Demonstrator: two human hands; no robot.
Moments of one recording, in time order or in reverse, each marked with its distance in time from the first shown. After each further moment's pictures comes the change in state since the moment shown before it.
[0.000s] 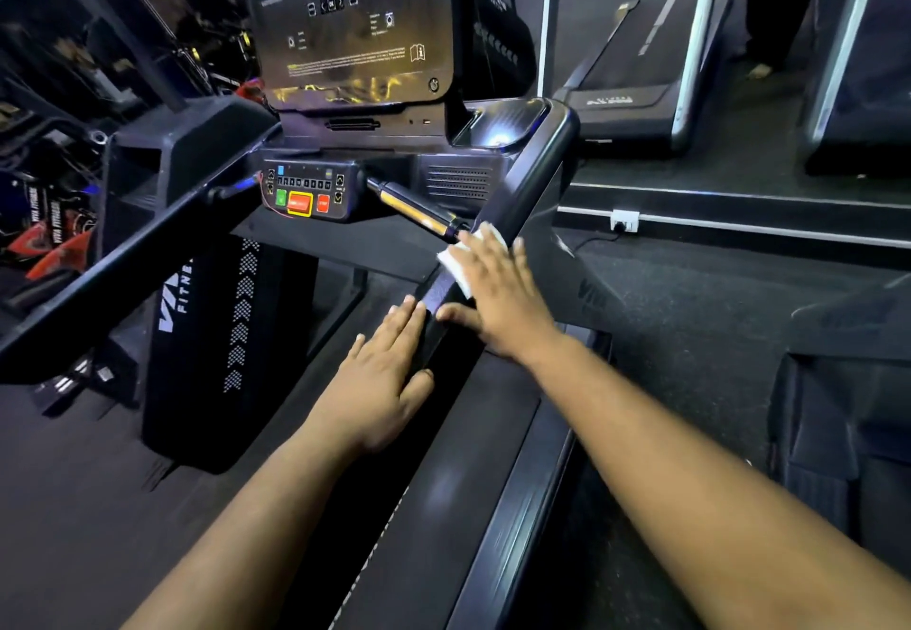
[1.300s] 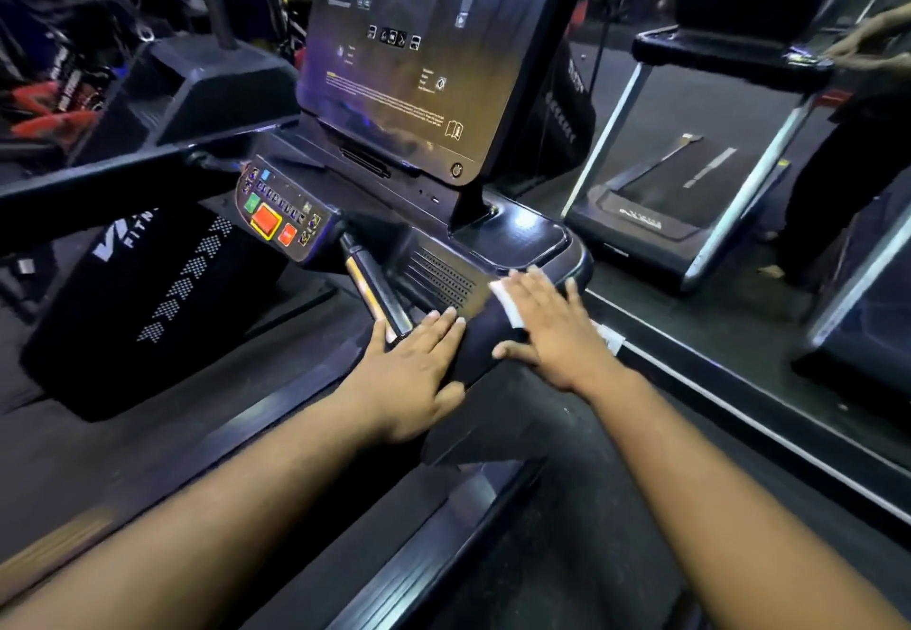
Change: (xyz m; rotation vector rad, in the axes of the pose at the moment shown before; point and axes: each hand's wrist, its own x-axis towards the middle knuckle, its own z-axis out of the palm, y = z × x) left_hand 0.198 0.069 -0.020 0.077 -0.017 -0.095; right_hand 0.146 0.179 -0.090 -0.290 -0.408 -0.199
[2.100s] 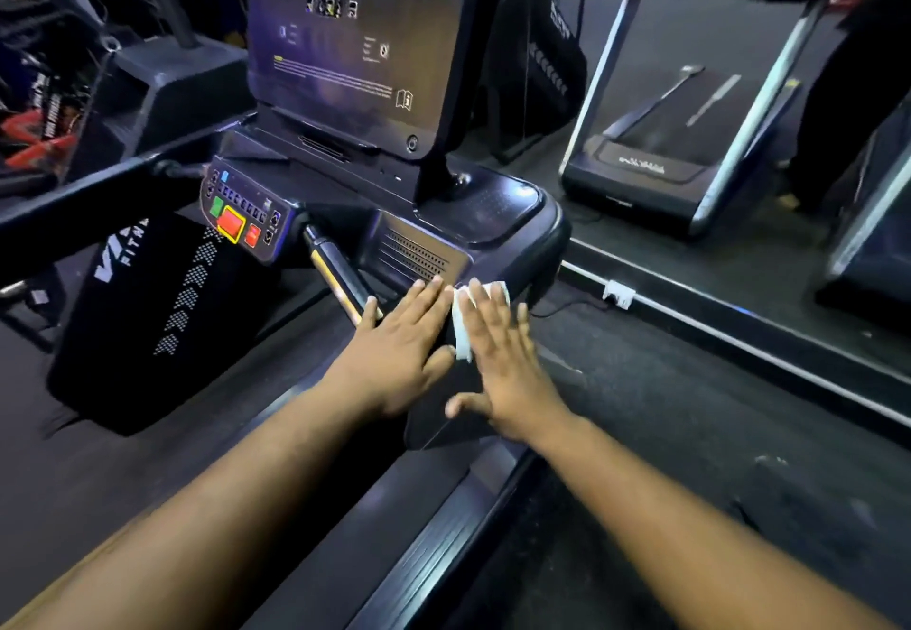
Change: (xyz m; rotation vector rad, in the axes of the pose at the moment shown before) left_hand 0.025 0.013 0.000 -0.018 0.033 0.011; right_hand -0.045 -0.046 0.065 0.286 0.259 -0.068
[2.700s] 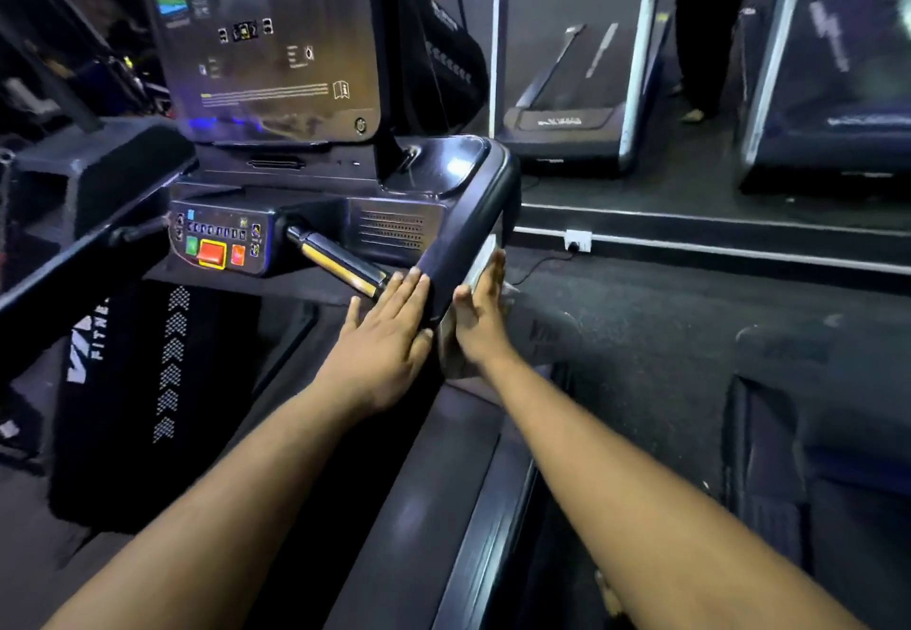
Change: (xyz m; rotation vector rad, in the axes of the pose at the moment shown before) left_hand -0.070 -0.034 0.007 0.044 0.010 0.174; right_hand 0.005 -0.083 0.055 0.681 0.487 0.734
